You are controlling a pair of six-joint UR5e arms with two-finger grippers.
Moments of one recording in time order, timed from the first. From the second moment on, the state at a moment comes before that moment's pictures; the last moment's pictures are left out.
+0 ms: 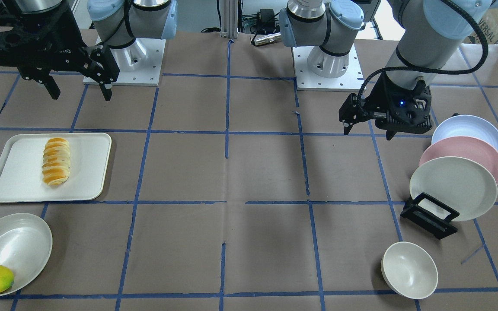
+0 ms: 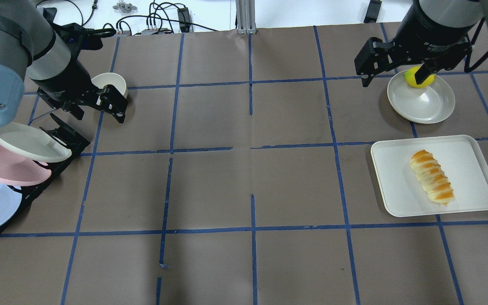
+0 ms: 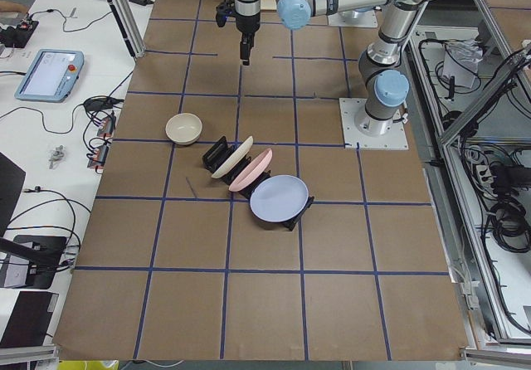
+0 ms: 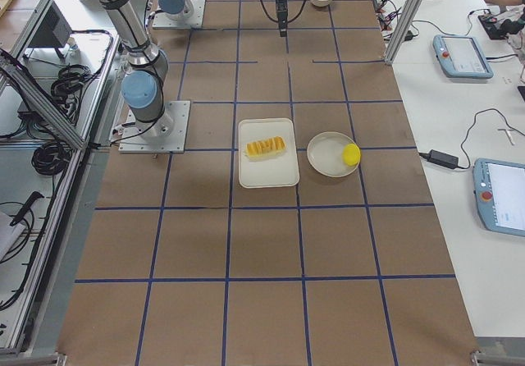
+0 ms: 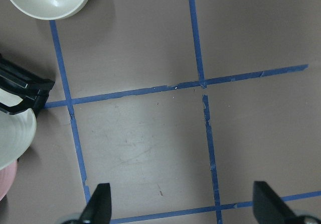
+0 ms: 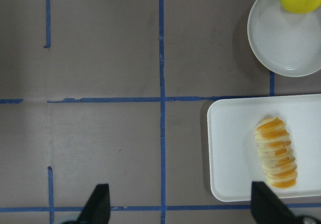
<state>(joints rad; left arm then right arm) -1.45 -1.57 -1.71 -1.41 1.57 0.26 1.54 -1.65 1.58 -1.63 -1.57 -0.03</state>
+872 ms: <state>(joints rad) -1.44 -1.55 -1.73 -1.41 1.54 0.27 1.54 -1.64 1.58 -1.65 -1.56 -0.04</state>
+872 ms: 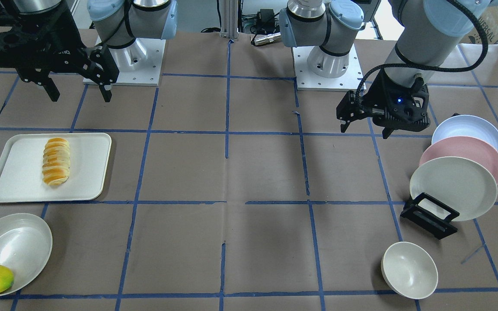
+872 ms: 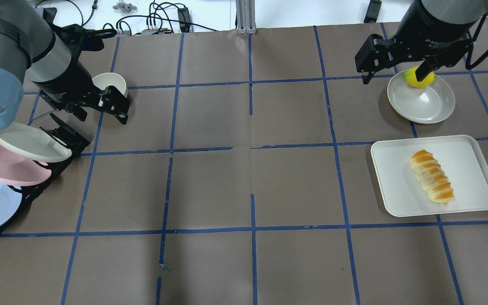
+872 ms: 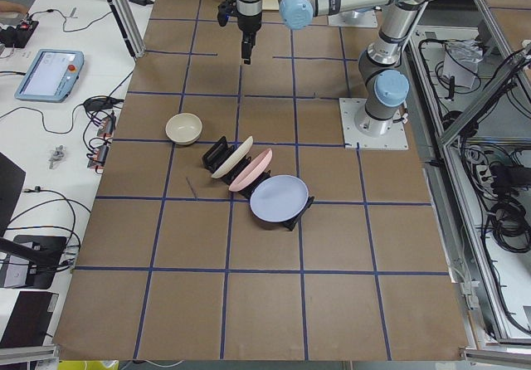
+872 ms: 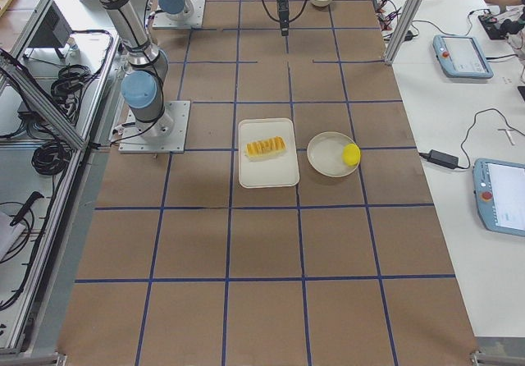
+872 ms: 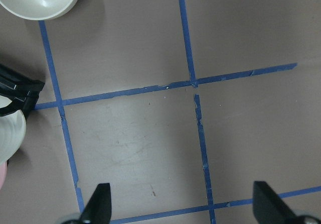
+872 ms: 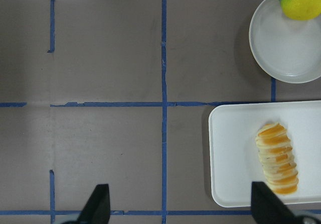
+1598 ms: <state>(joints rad) -1.43 -1.55 -1.71 -1.42 1.56 0.27 1.34 -1.64 1.72 -1.62 -1.58 -0.09</state>
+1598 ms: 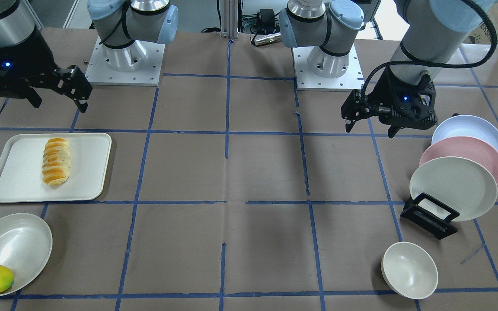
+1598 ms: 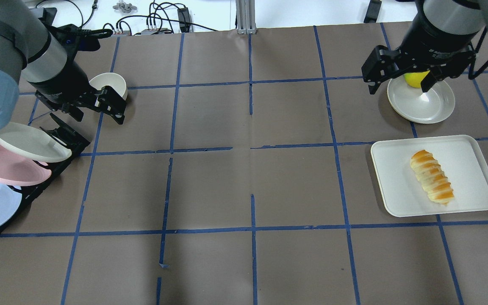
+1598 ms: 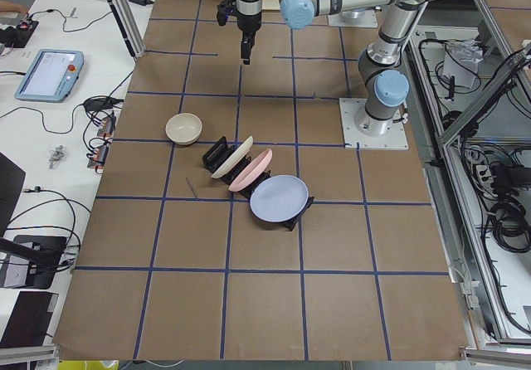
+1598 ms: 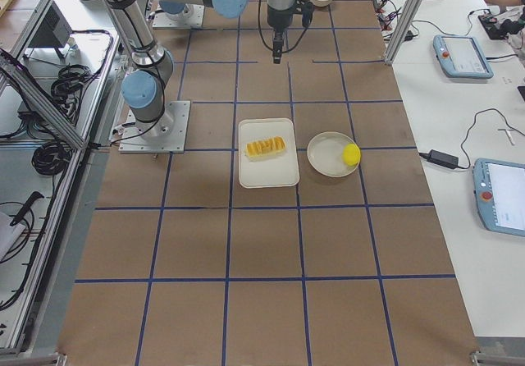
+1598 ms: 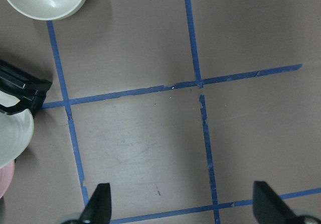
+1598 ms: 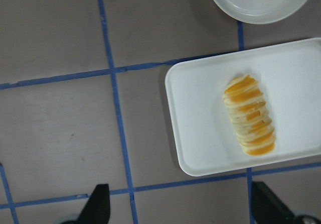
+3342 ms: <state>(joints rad) -0.45 -1.55 -1.72 -1.56 1.36 1.12 1.13 -1.29 1.99 -2.01 -1.67 -0.32</state>
